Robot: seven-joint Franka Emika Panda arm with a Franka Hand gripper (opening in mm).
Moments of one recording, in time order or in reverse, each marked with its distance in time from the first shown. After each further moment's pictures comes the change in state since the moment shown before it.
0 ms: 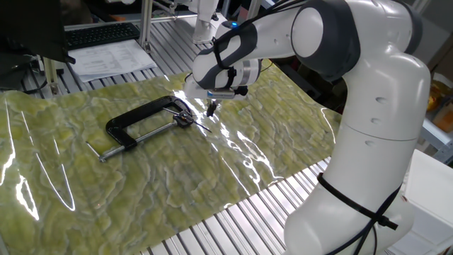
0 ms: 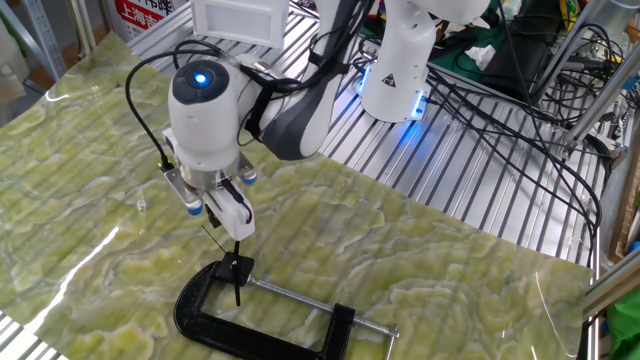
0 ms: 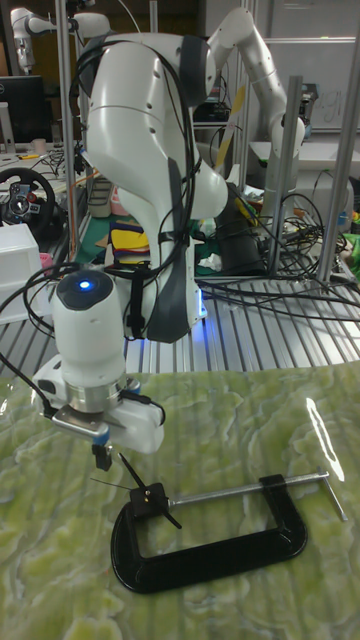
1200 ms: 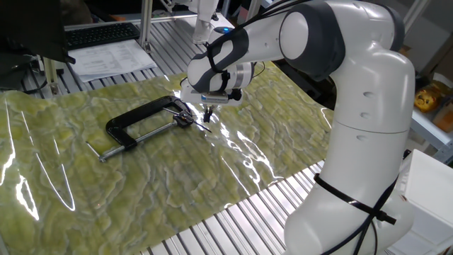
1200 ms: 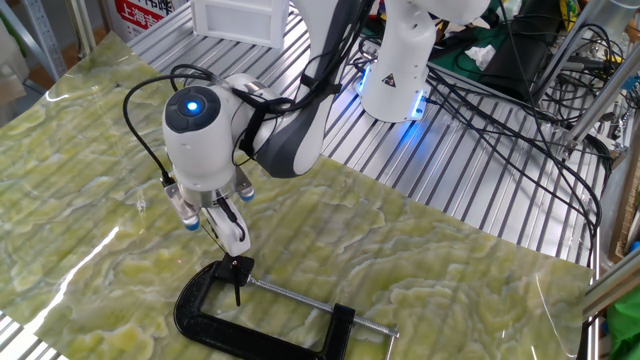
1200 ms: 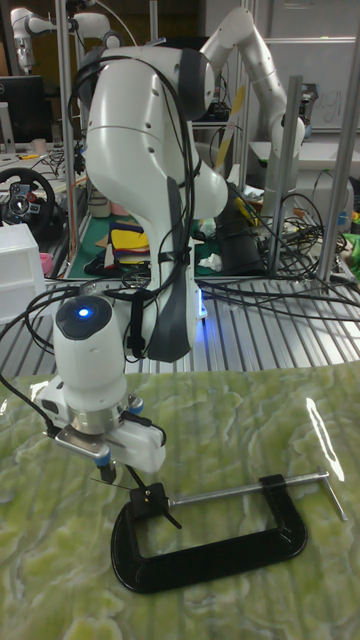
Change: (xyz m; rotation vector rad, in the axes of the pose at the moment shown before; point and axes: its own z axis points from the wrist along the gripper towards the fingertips) arm -0.003 0.007 0.028 0.000 0.055 0.049
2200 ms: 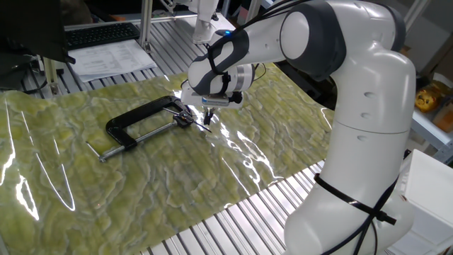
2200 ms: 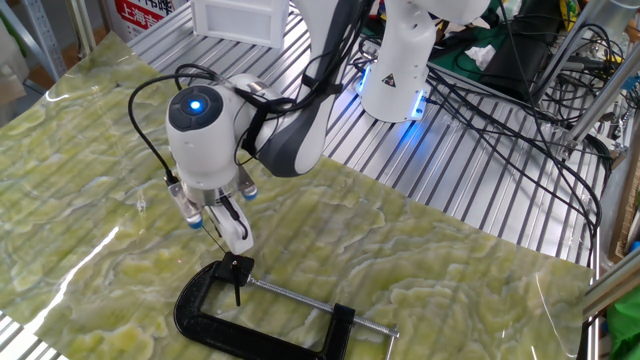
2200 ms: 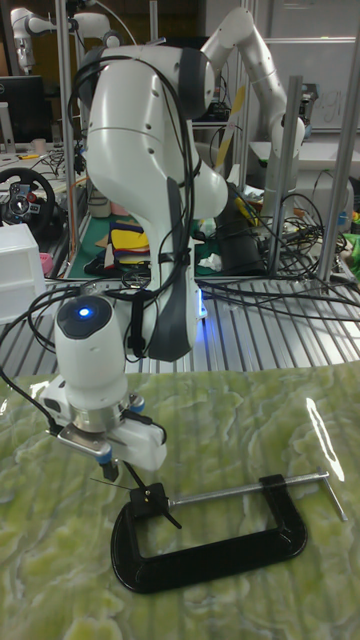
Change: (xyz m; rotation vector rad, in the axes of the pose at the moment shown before) arm 0.007 -0.001 0.005 -0.011 0.004 0.009
